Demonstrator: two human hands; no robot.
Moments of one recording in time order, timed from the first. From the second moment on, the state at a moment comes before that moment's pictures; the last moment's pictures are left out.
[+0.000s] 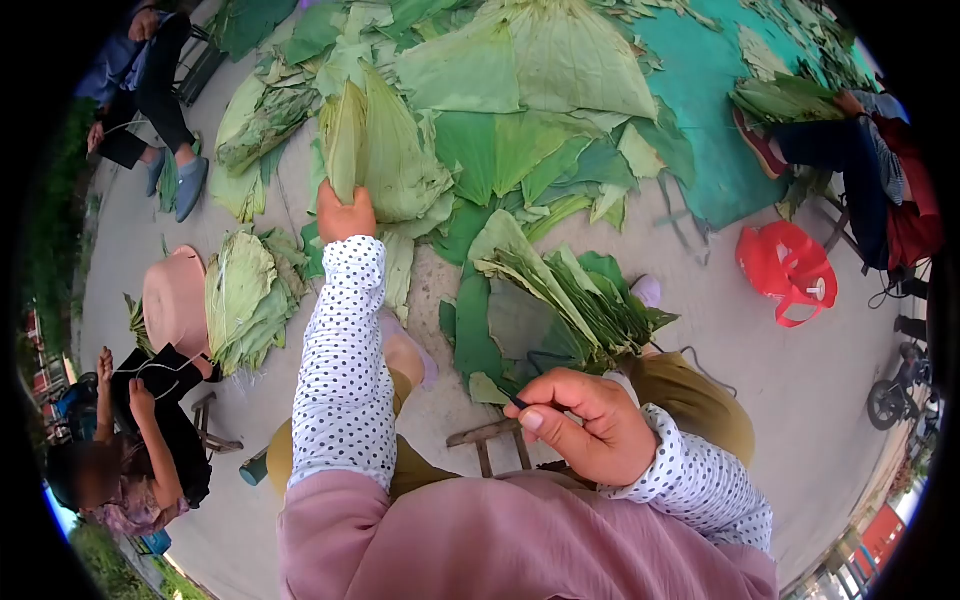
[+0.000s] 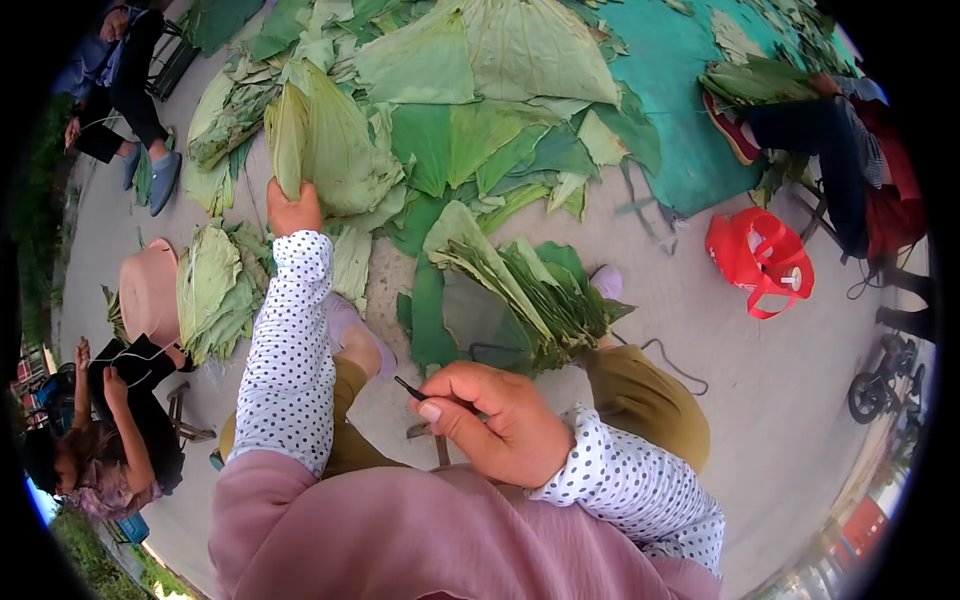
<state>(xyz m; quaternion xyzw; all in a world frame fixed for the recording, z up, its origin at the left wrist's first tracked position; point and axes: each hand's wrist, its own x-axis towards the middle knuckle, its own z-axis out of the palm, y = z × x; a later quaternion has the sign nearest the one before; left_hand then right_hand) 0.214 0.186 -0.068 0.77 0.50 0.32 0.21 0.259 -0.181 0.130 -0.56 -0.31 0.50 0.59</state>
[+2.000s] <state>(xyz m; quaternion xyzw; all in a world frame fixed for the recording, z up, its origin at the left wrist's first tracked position) 0.128 0.005 0.134 0.60 0.26 0.25 0.71 0.263 -0.184 0.138 -0.60 -0.30 0.38 0.64</state>
